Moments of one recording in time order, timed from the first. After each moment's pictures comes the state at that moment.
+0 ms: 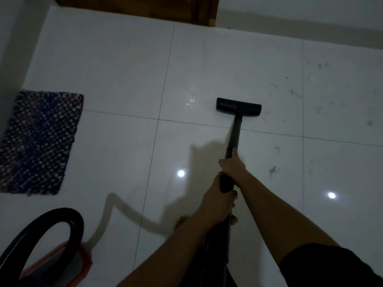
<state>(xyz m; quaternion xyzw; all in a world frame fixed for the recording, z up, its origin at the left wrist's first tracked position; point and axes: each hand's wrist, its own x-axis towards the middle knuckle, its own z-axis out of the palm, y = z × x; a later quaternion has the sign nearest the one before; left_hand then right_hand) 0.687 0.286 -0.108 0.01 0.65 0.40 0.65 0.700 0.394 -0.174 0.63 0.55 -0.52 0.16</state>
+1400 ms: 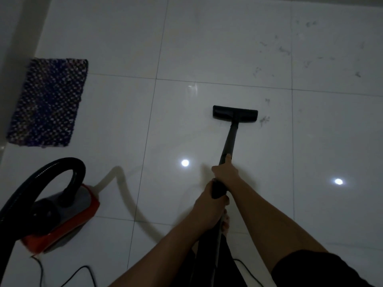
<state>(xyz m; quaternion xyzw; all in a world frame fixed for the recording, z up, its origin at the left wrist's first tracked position) 0.894 0.094 -0.085 0.02 0.69 0.35 0.63 0.907 0.195 -0.163 0.61 0.57 -0.51 0.22</state>
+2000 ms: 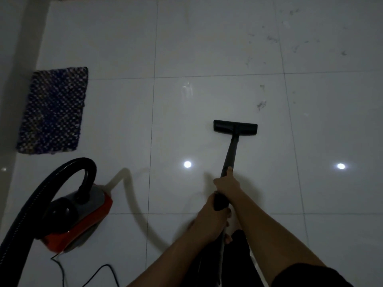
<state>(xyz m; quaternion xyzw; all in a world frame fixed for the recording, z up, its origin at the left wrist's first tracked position) 0.925 -0.003 -0.065 0.04 0.67 0.32 0.67 0.953 0.089 -0.148 0.65 0.51 -0.54 0.18</state>
